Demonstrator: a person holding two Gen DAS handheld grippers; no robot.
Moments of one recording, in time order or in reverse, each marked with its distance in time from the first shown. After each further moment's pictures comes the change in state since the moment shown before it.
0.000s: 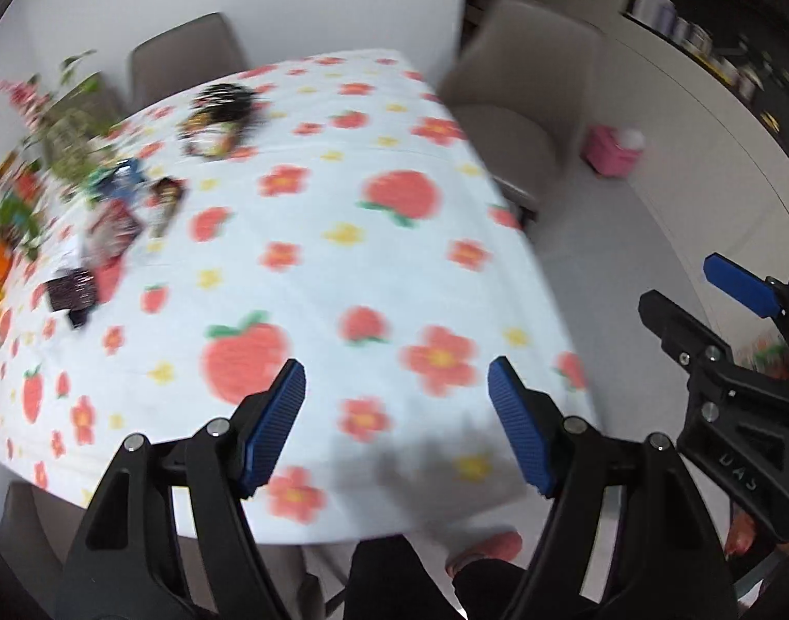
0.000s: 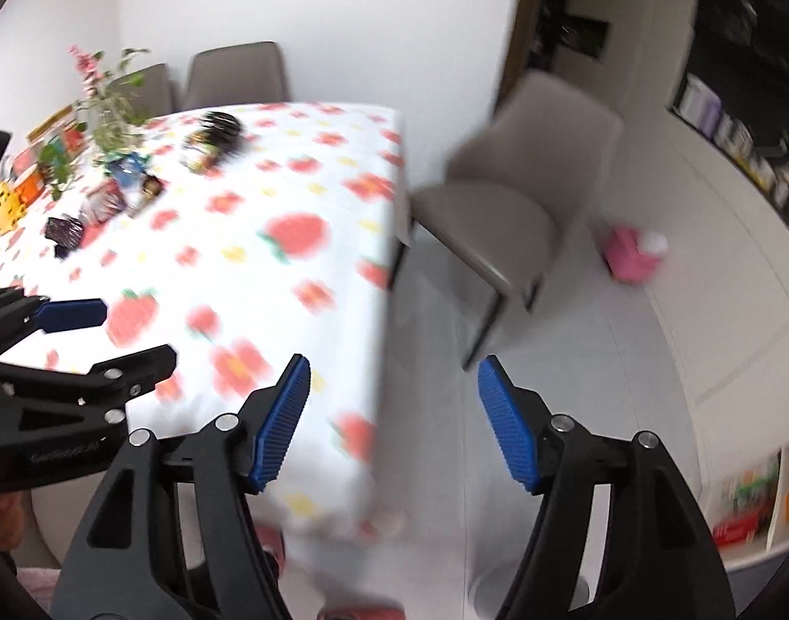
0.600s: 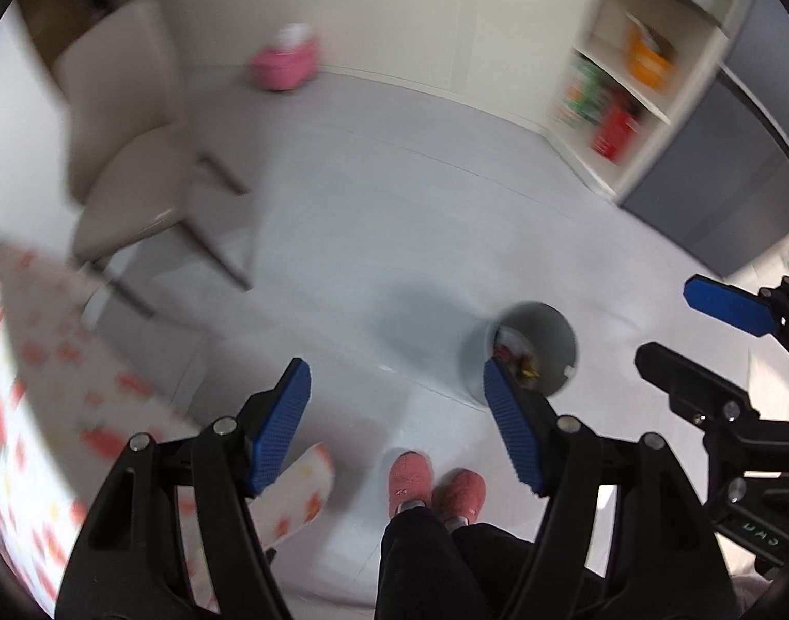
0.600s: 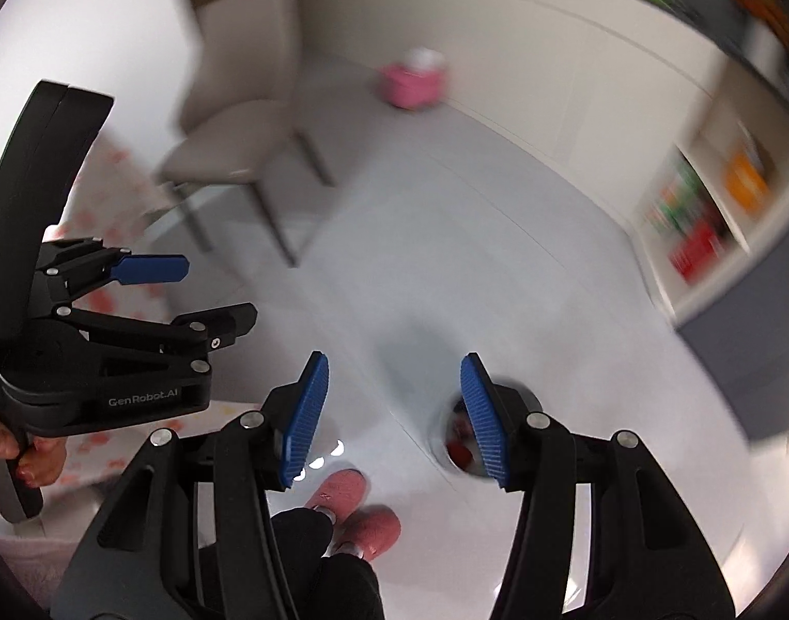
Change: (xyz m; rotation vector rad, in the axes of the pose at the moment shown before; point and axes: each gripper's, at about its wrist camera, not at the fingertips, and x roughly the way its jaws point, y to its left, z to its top) left arm 0.052 -0.399 -0.097 0.770 0.117 -0.374; right arm -0.100 -0.274 -0.253 0.552 0.171 -0.257
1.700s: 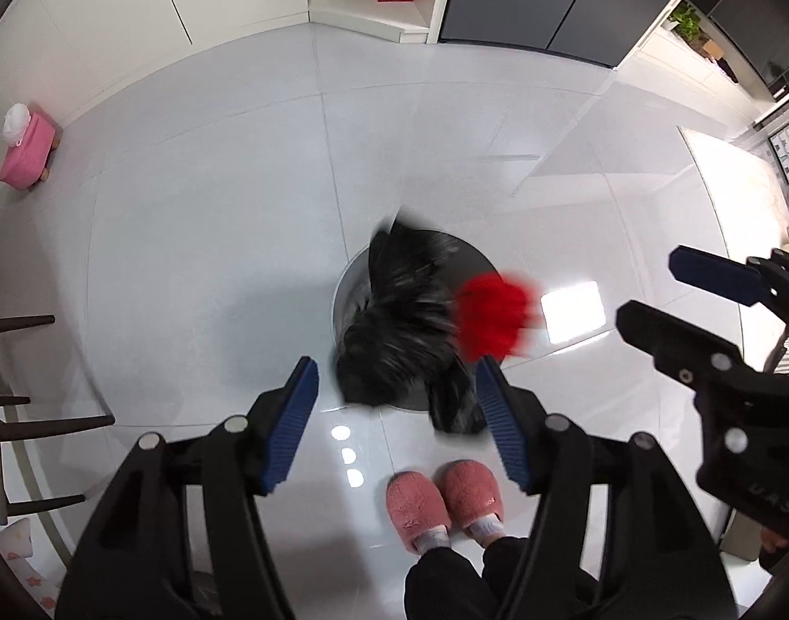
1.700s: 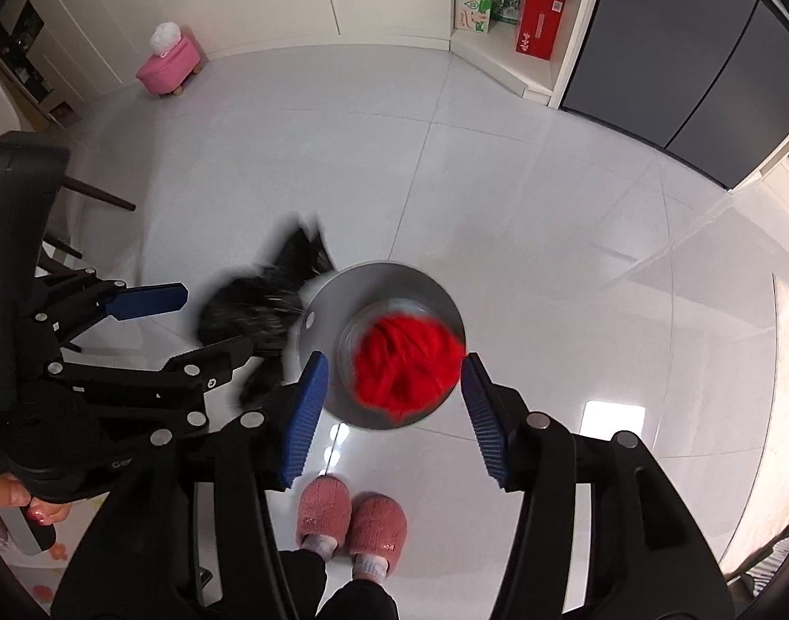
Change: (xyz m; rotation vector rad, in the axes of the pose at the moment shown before) left arm 0.266 -0.245 0.018 0.664 0.236 -0.296; right arm 0.166 -0.217 -0.181 0.747 0.173 -0.288
